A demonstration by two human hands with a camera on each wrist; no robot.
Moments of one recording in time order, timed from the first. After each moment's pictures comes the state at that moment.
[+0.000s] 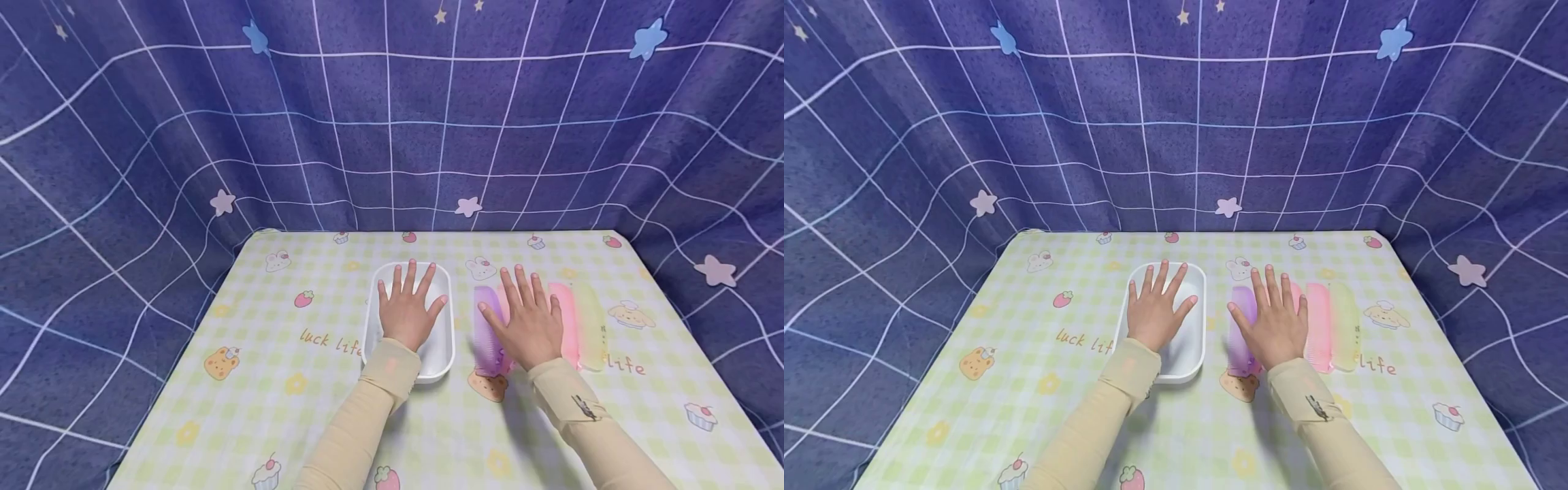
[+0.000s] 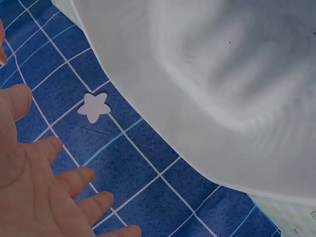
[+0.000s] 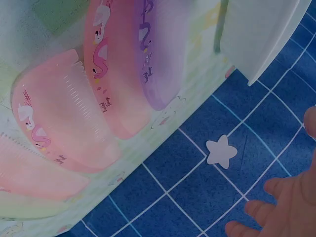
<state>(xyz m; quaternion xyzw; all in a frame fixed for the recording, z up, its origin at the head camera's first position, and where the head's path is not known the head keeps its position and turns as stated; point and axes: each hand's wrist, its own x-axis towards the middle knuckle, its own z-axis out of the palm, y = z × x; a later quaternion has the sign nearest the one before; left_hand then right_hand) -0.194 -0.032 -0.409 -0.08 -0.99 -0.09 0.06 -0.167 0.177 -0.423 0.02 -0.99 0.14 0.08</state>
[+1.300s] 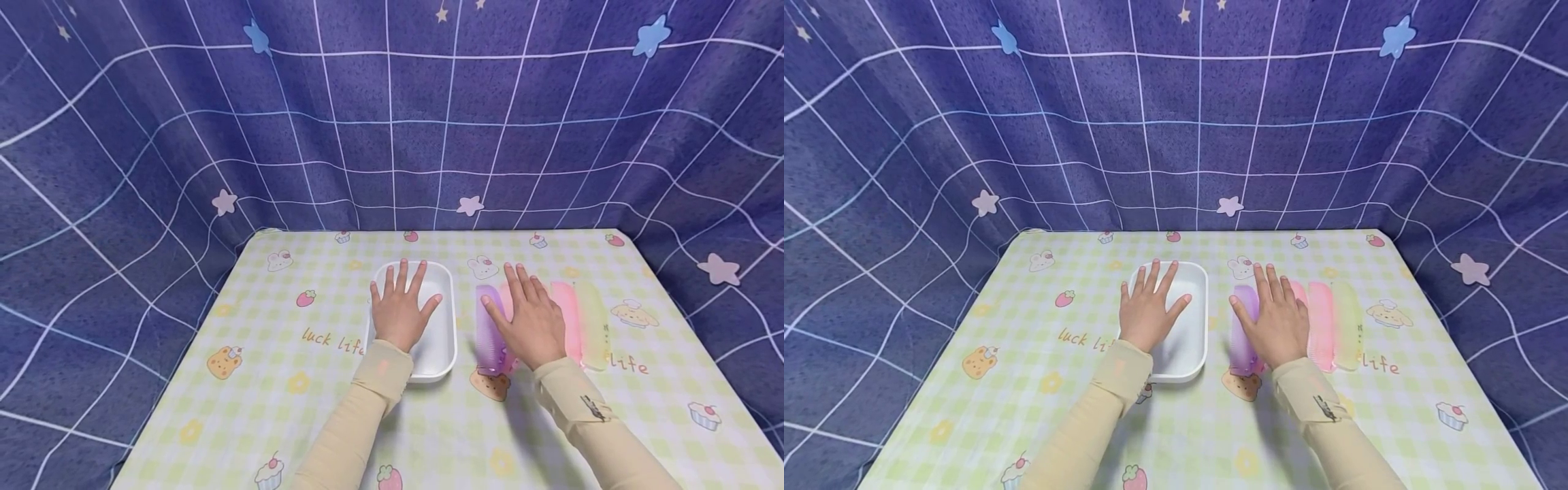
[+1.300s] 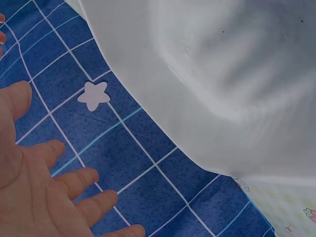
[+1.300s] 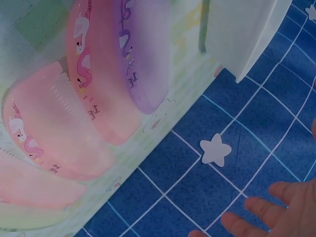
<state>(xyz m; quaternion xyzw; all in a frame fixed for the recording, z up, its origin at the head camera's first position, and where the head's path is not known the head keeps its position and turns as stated) -0.193 -0.045 -0.405 -0.06 -0.99 -0.11 0.05 -0.167 0.177 -0.418 0.03 -0.98 0.19 0.10</state>
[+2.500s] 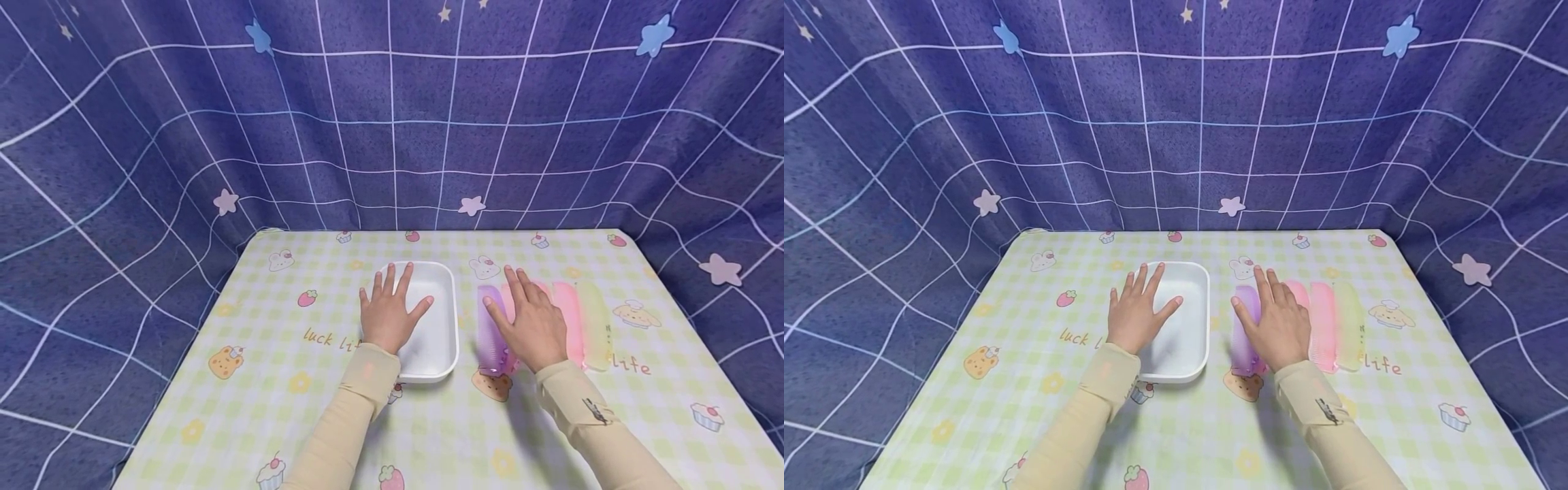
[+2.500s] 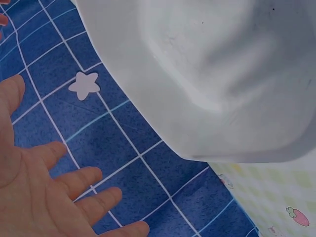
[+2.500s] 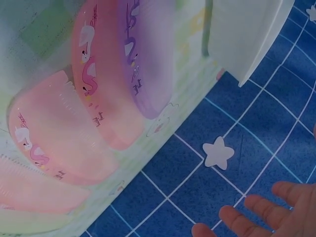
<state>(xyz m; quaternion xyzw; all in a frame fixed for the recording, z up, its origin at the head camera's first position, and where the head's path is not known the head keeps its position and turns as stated) -0.191 -0.066 -0.406 -0.05 -0.99 -0.16 0.03 -0.165 0.175 -0.420 0.03 -0.97 0.20 0.12</state>
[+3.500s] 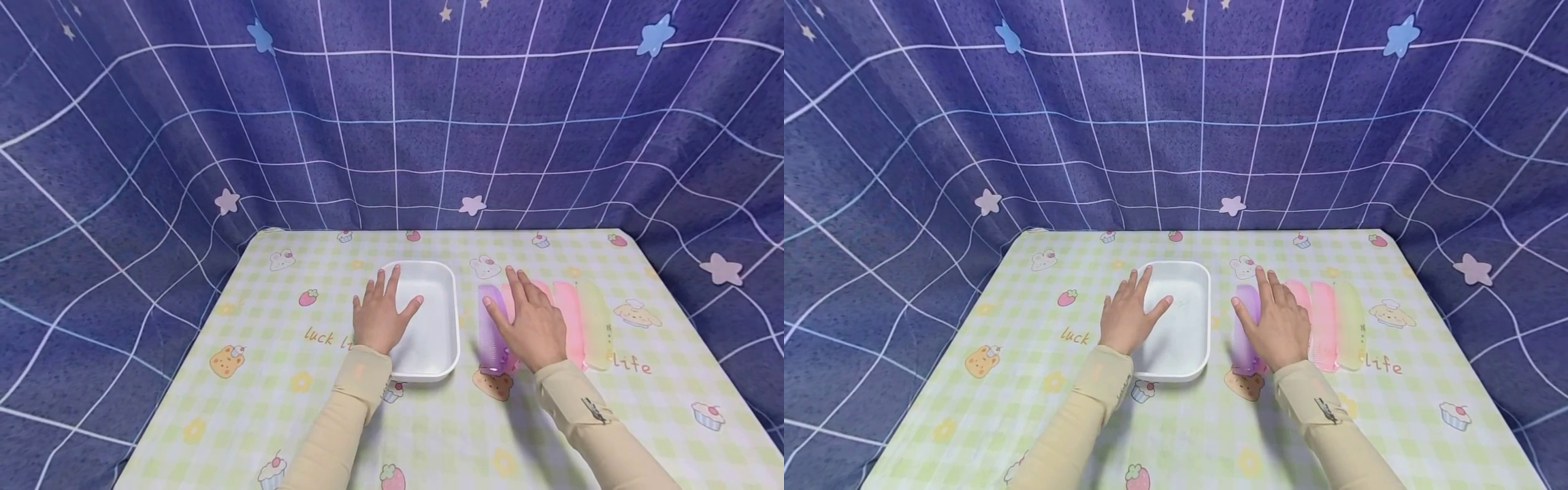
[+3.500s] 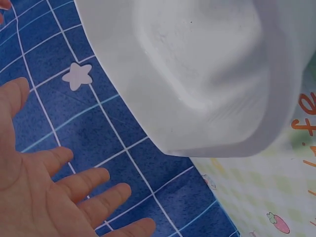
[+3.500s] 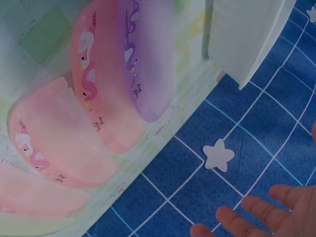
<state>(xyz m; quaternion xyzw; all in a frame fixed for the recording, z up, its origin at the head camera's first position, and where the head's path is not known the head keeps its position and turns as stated) -0.189 -0.082 -0.409 -0.02 -0.98 -0.21 0.03 -0.164 0.173 -0.421 0.02 -0.97 0.20 0.11</state>
